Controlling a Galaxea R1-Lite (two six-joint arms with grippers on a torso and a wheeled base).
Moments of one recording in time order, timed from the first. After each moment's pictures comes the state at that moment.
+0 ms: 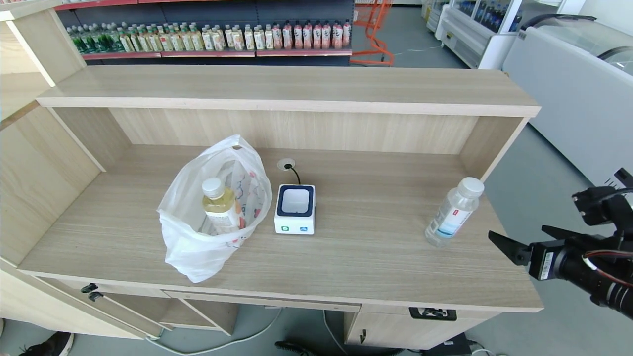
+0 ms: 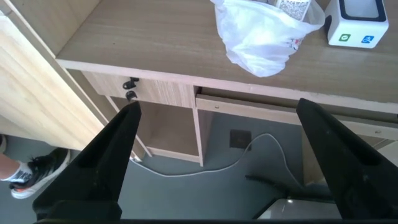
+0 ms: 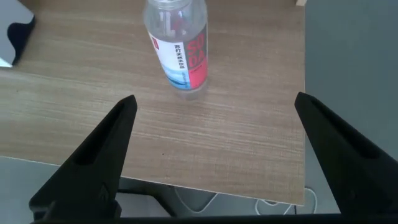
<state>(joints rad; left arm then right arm) 0.00 0.00 0.00 0.05 0.13 0.01 0.09 1.44 -0.27 -0.94 0.00 -0.06</state>
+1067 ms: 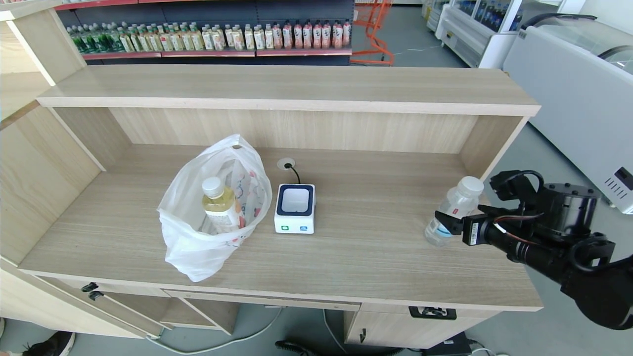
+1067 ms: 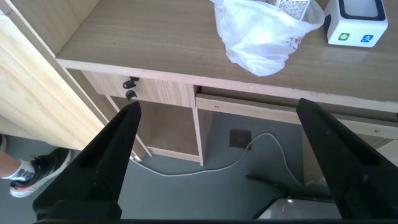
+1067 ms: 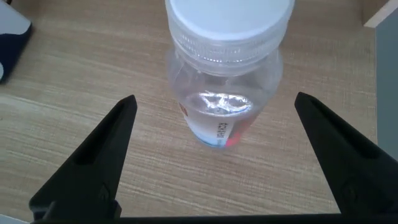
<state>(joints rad) 0.00 0.00 0.00 0.05 0.13 0.01 0.17 1.84 -0.52 -1.11 0.03 -0.06</state>
